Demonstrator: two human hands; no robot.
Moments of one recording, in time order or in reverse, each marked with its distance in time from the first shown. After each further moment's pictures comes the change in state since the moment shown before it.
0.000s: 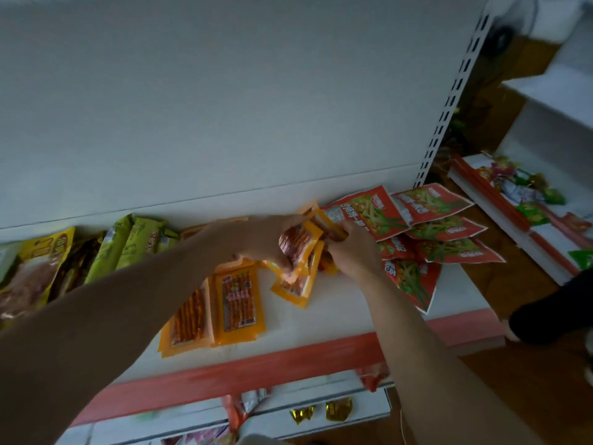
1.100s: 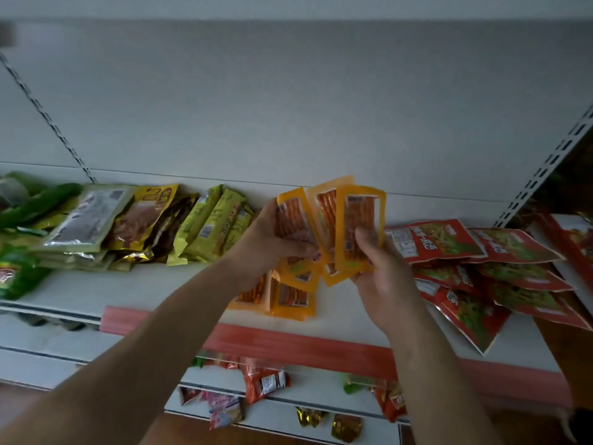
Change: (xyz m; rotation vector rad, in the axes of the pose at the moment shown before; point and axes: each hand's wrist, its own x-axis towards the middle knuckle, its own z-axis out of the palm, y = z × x) left_hand -0.126 -0.007 0.009 -1.086 0.635 -0.027; right_hand -0.073 -0.053 0.014 1.139 -0.419 0.043
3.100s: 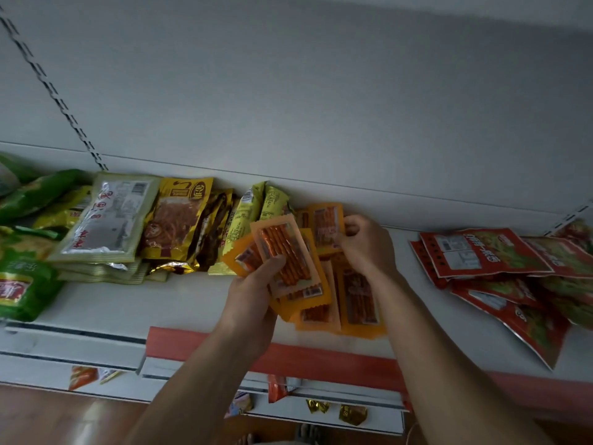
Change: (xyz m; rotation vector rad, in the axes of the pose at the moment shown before) left_hand -0.049 -0.033 -0.099 -0.665 0.342 -0.267; right_hand 0.104 0.075 0.092 -1.378 0.235 -0.134
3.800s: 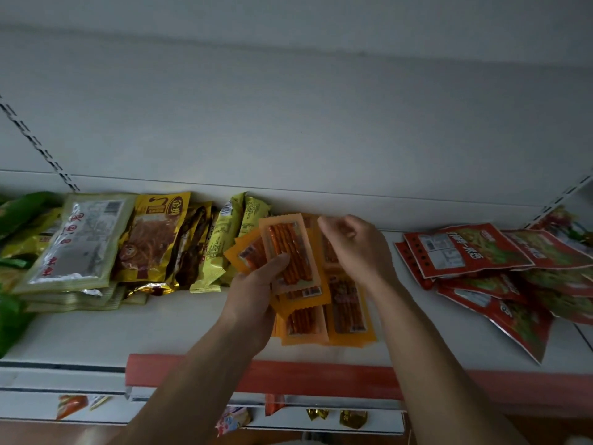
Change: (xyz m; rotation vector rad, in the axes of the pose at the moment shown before) left_hand 0.024 0.000 0.024 0.085 -0.057 -0.053; right_hand -0.015 -0.007 -0.027 0.174 -0.029 -0.038
